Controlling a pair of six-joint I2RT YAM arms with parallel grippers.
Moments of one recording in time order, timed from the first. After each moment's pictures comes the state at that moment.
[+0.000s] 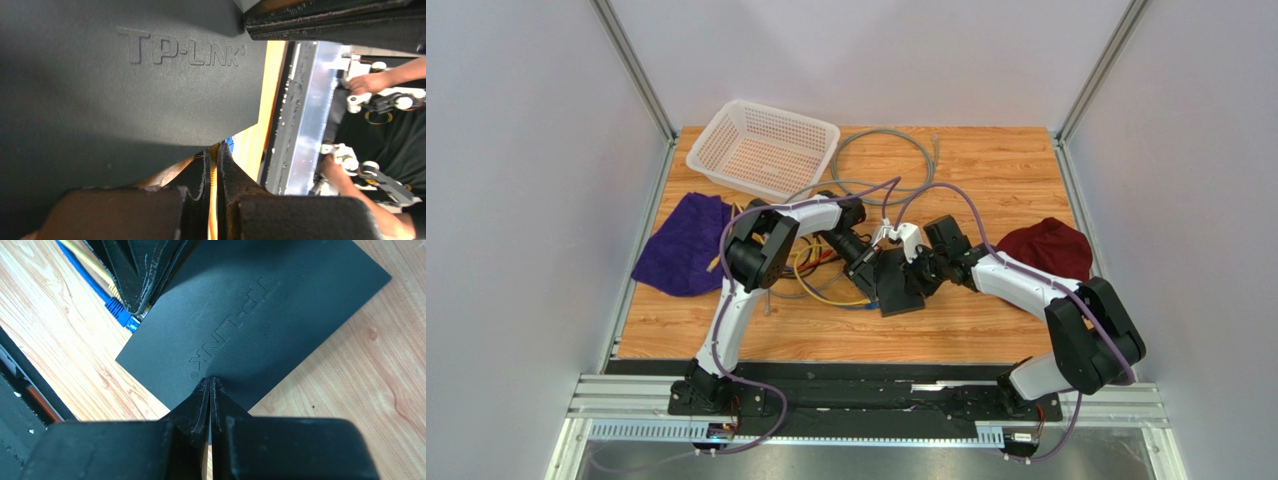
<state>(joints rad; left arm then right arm) -0.61 2.34 1.67 -1.01 1.06 0.47 0.53 1.45 0.77 -0.30 -0.37 -0.21</state>
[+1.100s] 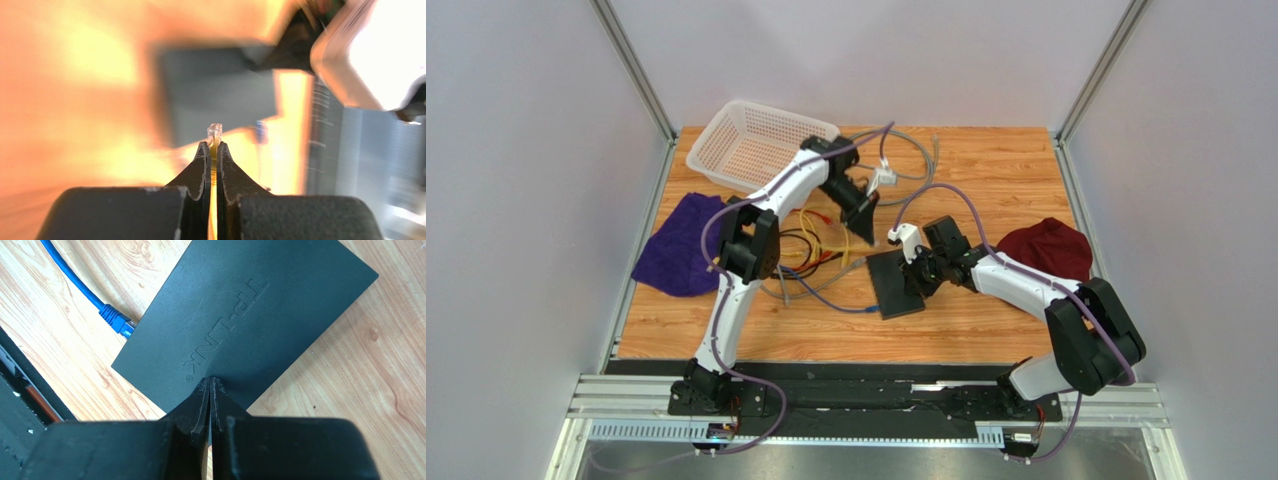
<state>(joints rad) -0.51 2.38 2.15 -1.33 0.98 0.72 0.54 1.45 0.77 -0.30 -0.37 -0.21</state>
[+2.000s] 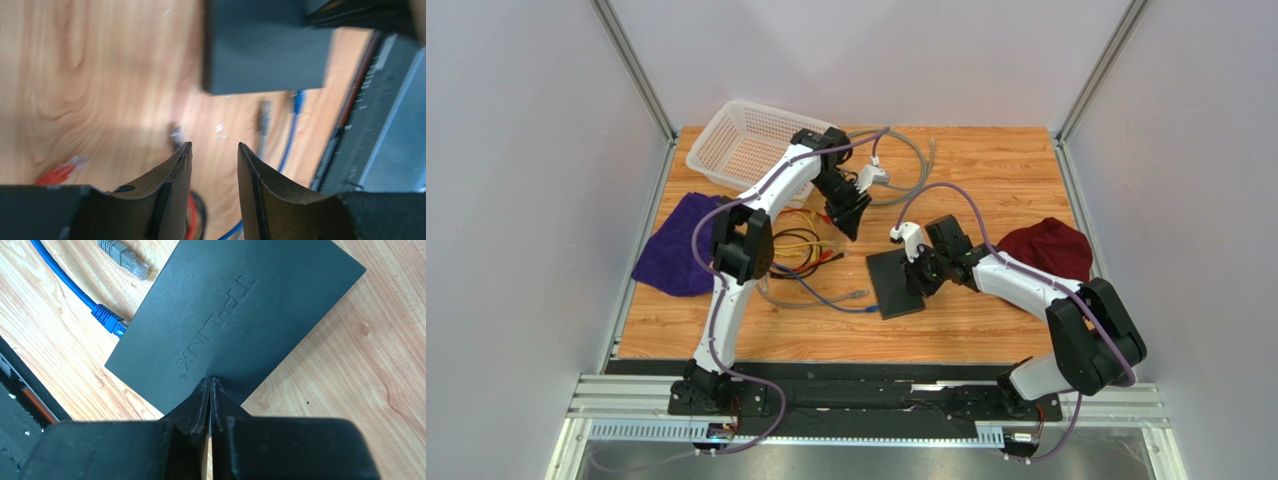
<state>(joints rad) -0.48 2.36 2.21 -1.34 0.66 0.66 0.52 1.45 0.76 -0.30 -0.36 -0.21</state>
